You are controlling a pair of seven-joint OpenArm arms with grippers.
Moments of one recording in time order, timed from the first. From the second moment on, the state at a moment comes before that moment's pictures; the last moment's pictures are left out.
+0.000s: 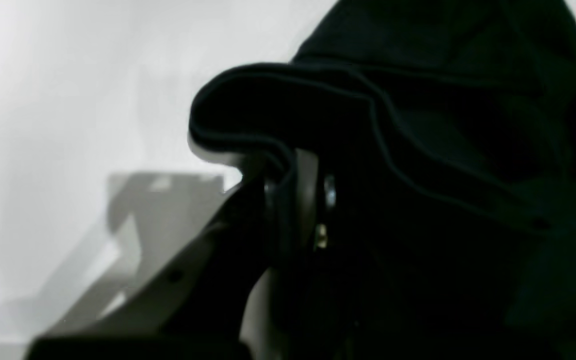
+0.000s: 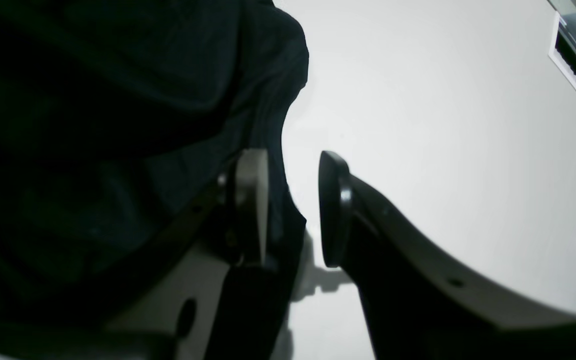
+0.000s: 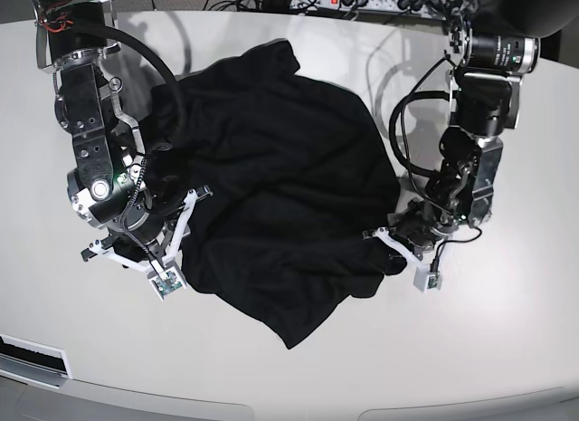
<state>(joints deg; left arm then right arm) -22.0 -11.2 3.5 45.2 -22.8 -19.6 26.6 4.9 12.3 -11.6 99.7 -1.5 13.8 -56.7</state>
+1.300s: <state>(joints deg) 4.4 -32.3 -16.7 86.3 -61.7 -43.8 60.3 -15.9 19.6 9.8 107.4 28.2 18.7 -62.9</state>
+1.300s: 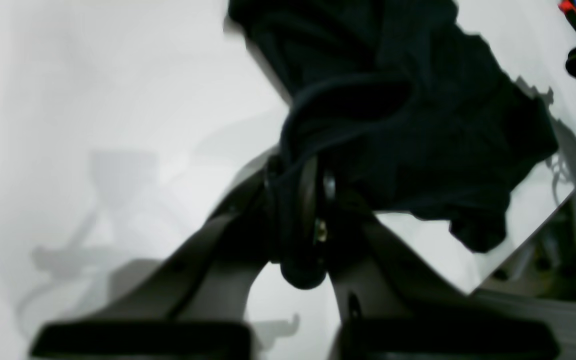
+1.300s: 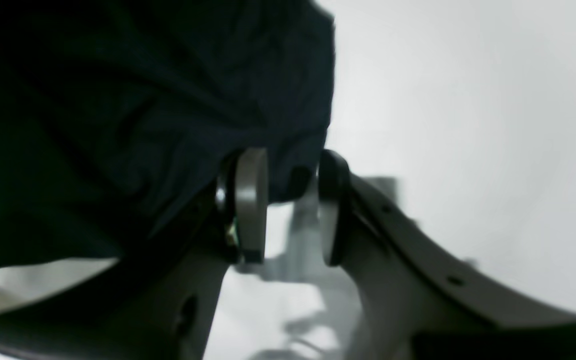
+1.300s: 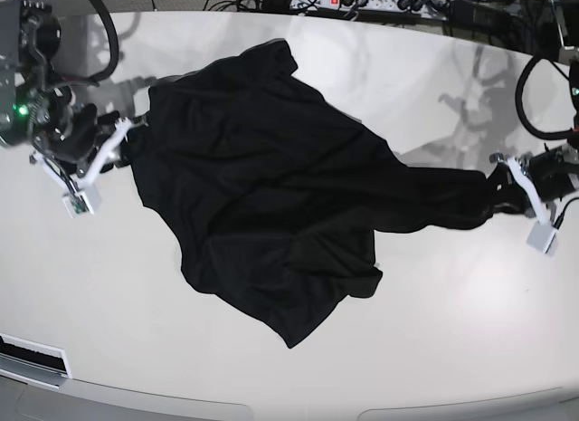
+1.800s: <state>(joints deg) 15.6 -32.2 -22.7 86.4 -67.2 -43.8 61.0 -23.0 6.1 17.9 103.7 27.8 24.1 -57.4</state>
